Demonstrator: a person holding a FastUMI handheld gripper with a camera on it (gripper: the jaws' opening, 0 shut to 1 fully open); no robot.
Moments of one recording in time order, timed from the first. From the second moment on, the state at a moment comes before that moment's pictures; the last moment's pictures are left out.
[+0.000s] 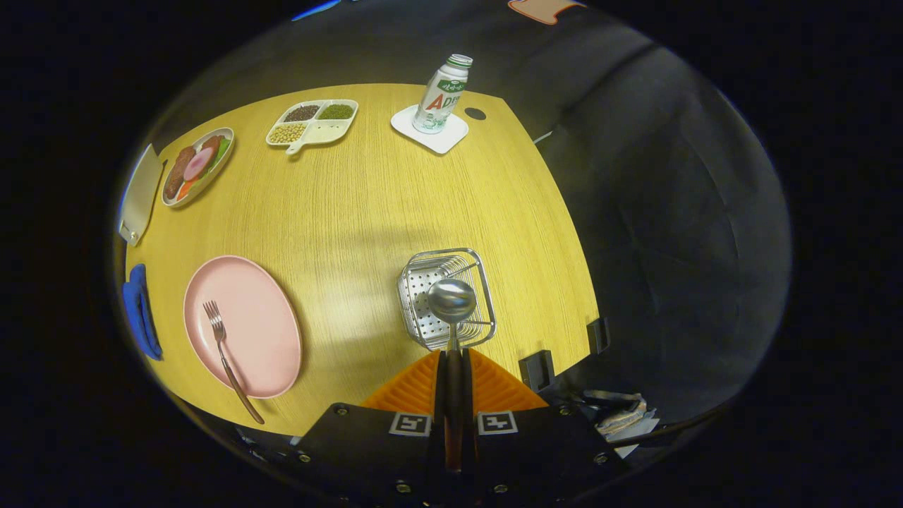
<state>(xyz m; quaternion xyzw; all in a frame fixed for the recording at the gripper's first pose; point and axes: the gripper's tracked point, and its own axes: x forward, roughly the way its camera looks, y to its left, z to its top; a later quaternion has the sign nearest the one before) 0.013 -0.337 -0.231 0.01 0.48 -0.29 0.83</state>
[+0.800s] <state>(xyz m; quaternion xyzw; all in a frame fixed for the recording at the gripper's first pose) 0.046 -0.285 -0.204 -0.05 0.46 -0.25 0.85</state>
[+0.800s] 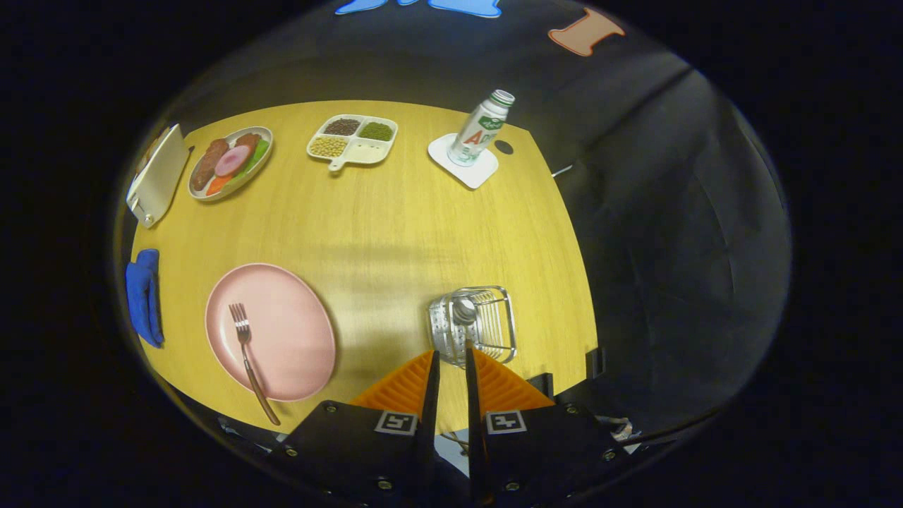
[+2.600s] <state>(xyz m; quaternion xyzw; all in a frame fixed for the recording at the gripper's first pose) 0.072 -0.083 -0.346 -0.12 0.56 -0.07 0.82</state>
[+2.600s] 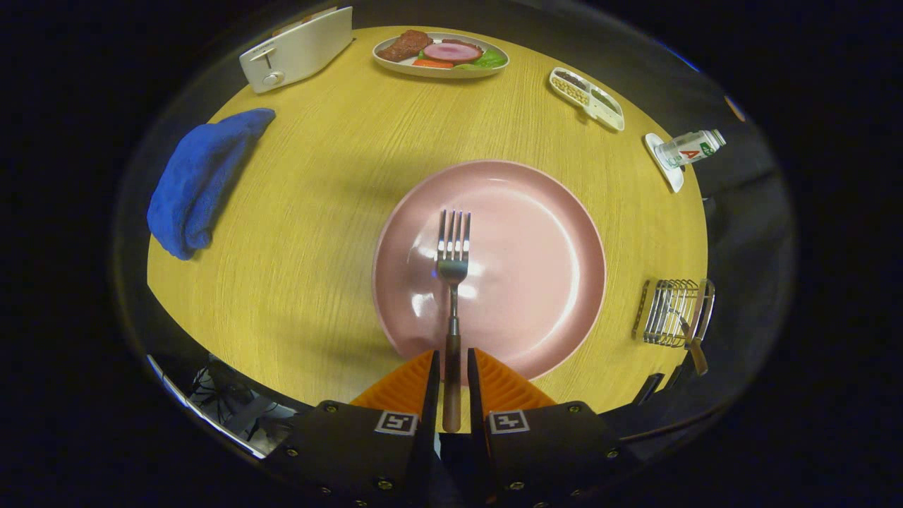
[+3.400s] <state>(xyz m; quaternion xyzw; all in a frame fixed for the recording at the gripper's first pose) 0.084 -0.090 -0.362 -0.10 0.58 -0.07 0.80</state>
